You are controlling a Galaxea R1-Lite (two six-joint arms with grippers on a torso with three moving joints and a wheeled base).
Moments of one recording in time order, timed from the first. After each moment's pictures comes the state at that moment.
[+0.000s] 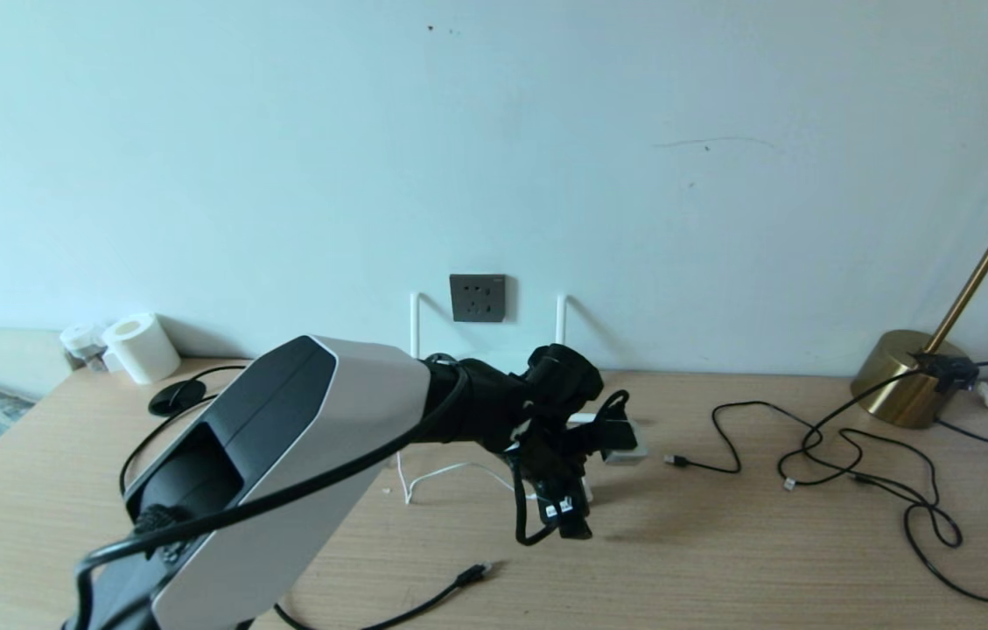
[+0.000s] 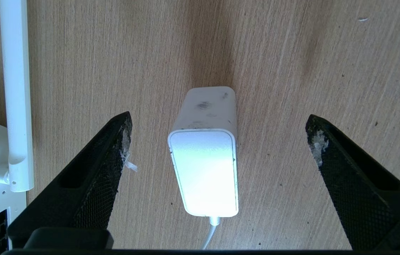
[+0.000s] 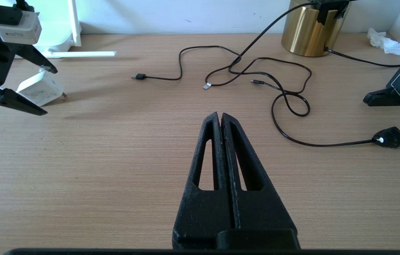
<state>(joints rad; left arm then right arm) -0.76 2.48 -1.94 0.41 -0.11 0.75 0.00 0.00 -0.03 0.05 -0.04 0.04</state>
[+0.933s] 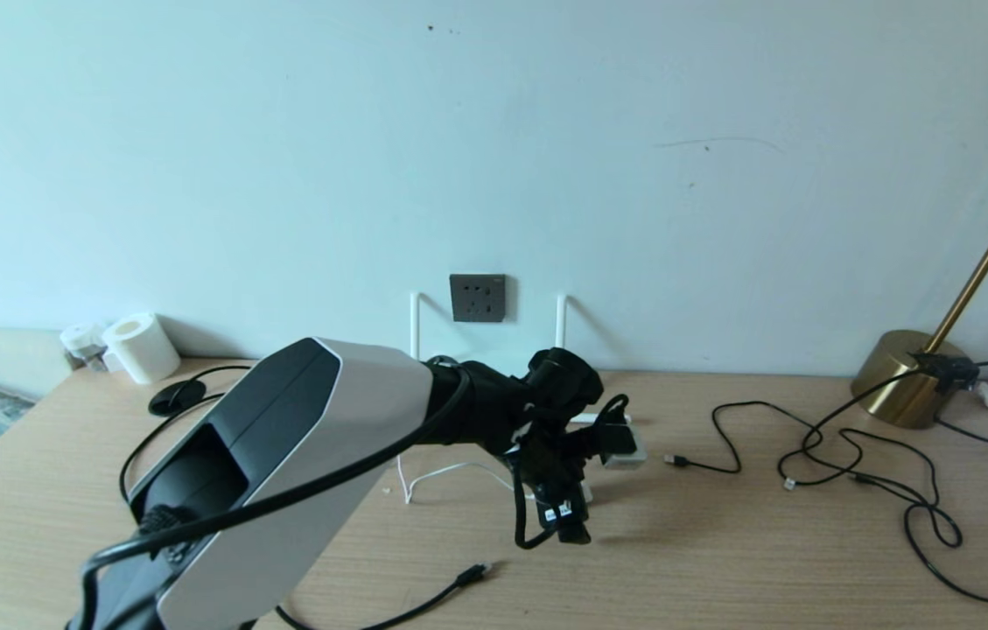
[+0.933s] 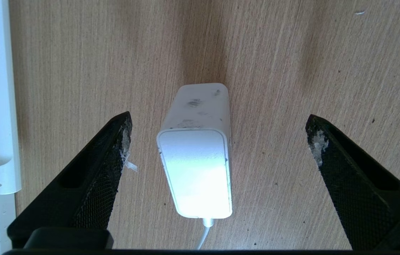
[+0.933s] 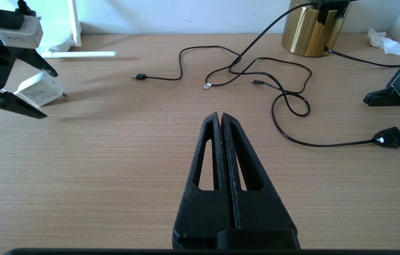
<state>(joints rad) -0.76 2.49 -1.94 0.42 -0.11 0.75 0.00 0.00 -0.03 0.05 -0.04 0.04</state>
